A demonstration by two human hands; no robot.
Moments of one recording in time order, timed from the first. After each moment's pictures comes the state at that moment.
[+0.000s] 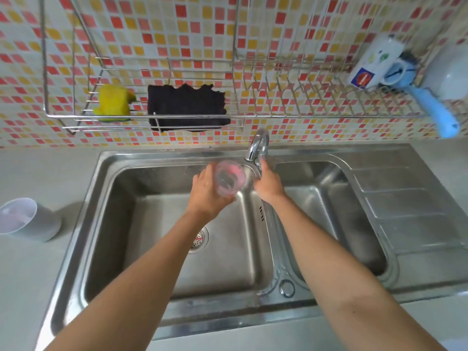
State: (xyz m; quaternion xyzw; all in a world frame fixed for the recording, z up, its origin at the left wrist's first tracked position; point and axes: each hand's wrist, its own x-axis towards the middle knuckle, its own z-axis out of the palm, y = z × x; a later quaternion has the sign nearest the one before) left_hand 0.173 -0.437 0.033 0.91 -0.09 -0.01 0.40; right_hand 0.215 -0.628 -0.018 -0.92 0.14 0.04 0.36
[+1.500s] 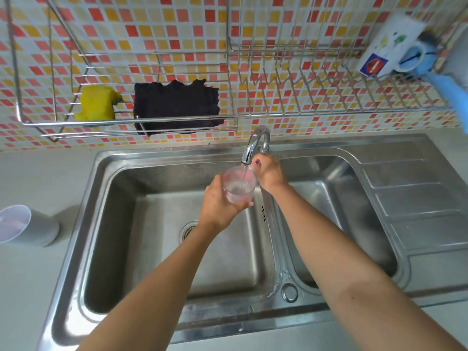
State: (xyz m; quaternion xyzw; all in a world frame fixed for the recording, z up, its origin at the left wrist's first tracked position) left_hand 0.174 -0.469 -0.002 0.87 -0.03 -0.06 0.50; right_hand 0.259 -0.641 -0.028 -0.95 0.11 0.01 0.30
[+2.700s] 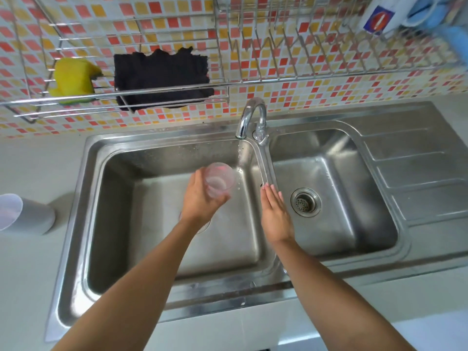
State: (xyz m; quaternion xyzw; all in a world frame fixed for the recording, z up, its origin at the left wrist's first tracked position) left_hand 0.156 -0.432 -0.038 0.89 -0.02 -0.05 0.44; right_hand 0.089 -0.629 -0.114 -0.99 0.04 -0.08 0.10
